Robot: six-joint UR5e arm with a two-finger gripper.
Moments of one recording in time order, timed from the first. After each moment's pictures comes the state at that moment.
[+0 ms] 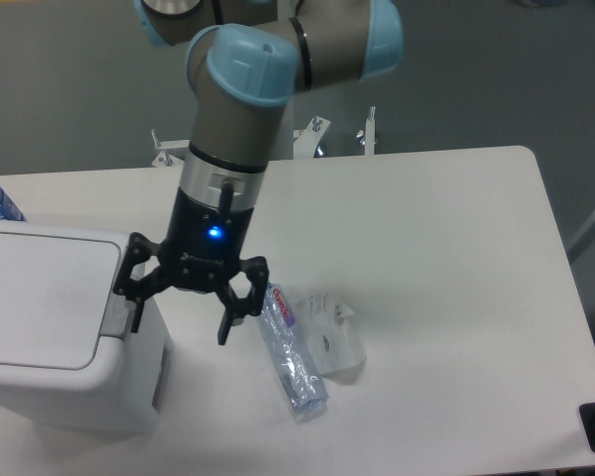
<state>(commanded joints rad) 2.24 -1.81 -1.51 -0.85 1.14 0.10</state>
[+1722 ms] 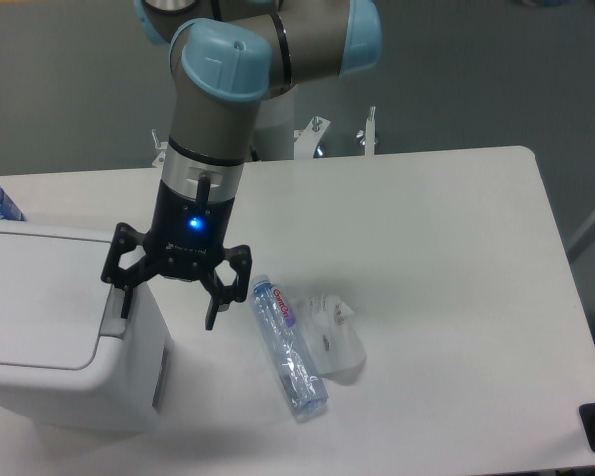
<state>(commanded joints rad) 2.24 -1.81 -1.54 -0.85 1.15 0.10</state>
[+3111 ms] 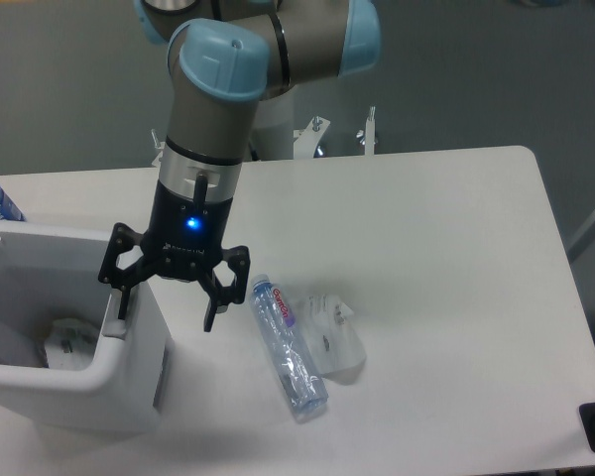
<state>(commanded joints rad) 2.27 -1.81 -1.51 -0.84 1.15 0.15</state>
